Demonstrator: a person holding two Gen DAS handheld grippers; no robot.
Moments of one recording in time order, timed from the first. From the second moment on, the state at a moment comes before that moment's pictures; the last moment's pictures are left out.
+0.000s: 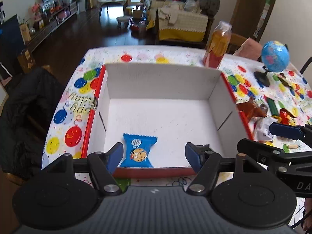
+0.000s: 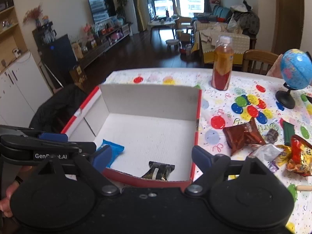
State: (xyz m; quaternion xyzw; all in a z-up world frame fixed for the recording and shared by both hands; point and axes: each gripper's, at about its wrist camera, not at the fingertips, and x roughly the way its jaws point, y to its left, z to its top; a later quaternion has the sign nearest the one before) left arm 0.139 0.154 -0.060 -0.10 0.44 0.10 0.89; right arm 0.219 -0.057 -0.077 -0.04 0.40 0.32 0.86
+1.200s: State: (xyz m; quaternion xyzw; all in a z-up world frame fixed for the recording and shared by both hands) left arm 0.183 -0.038 -0.037 -0.07 0.38 -0.04 0.92; right arm 0.209 -0.280 -0.074 0.02 0.34 0.17 0.93
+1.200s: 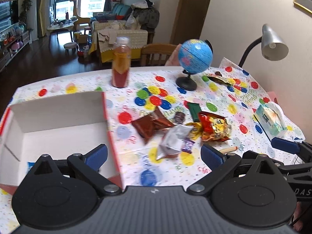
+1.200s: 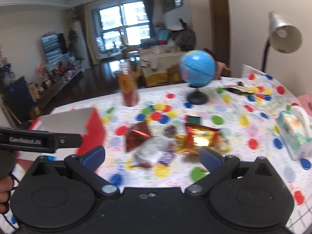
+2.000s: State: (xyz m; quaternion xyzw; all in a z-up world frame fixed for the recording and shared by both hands) left arm 0.321 -0.110 -0.131 -0.02 0.49 0.00 0.87; right arm 0.338 -0.361 -0.194 -0.13 0.45 0.25 0.85
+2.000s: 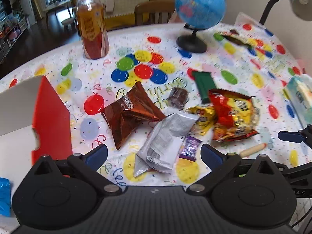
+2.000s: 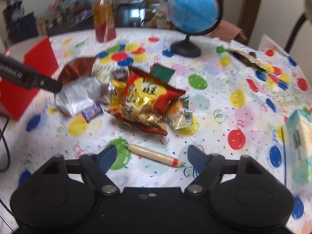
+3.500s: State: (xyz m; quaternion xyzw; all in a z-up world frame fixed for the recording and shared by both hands) left arm 0.296 -0.103 -0.151 -0.09 0.53 -0.02 0.84; right arm 0.293 -0.350 -0.195 0.04 0.51 0.21 0.84
